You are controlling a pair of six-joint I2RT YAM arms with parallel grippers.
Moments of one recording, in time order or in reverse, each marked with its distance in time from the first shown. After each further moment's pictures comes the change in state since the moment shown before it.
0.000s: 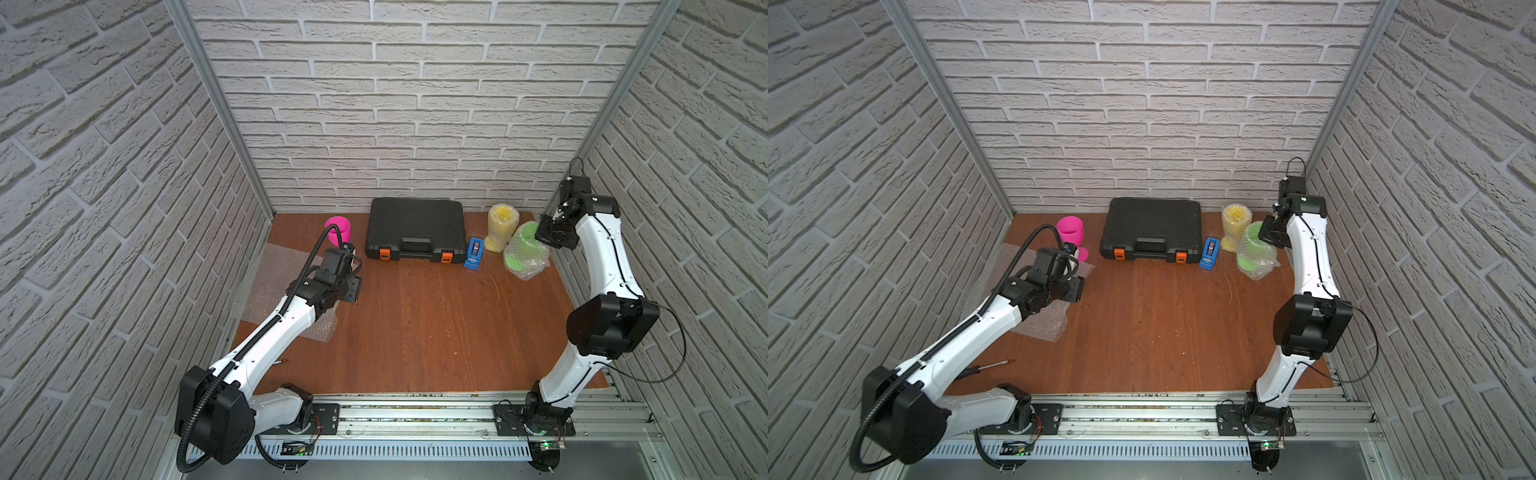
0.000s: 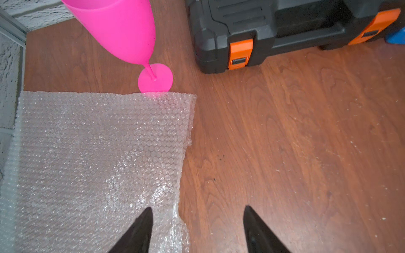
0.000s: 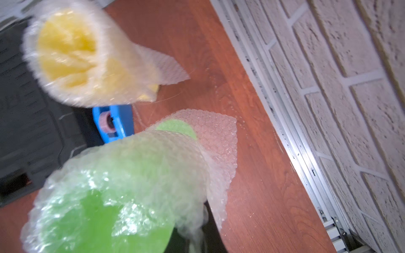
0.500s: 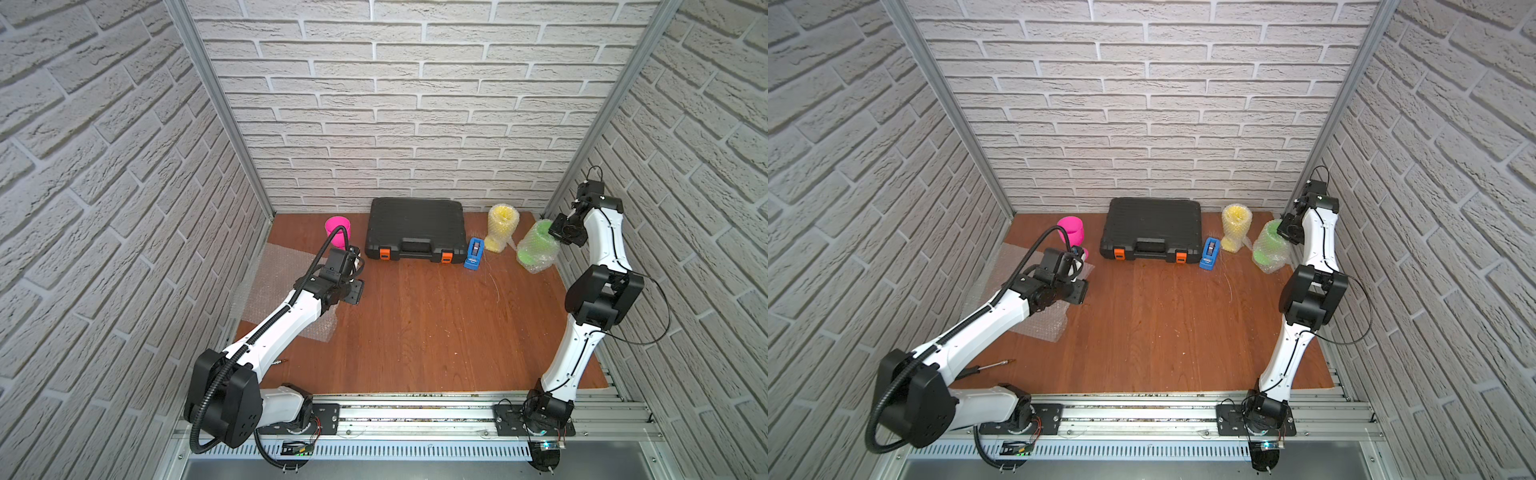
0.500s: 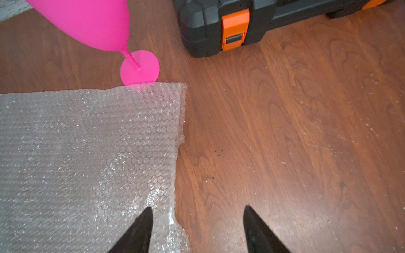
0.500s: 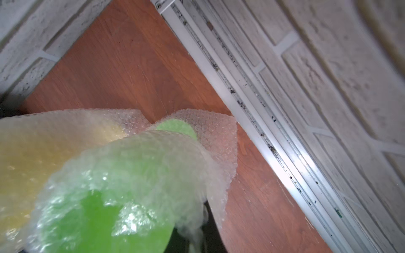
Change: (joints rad) left arm 0.018 0.079 -0.001 0.022 0.046 0.047; right arm -0.113 0.350 0.260 0.047 -0.097 0.011
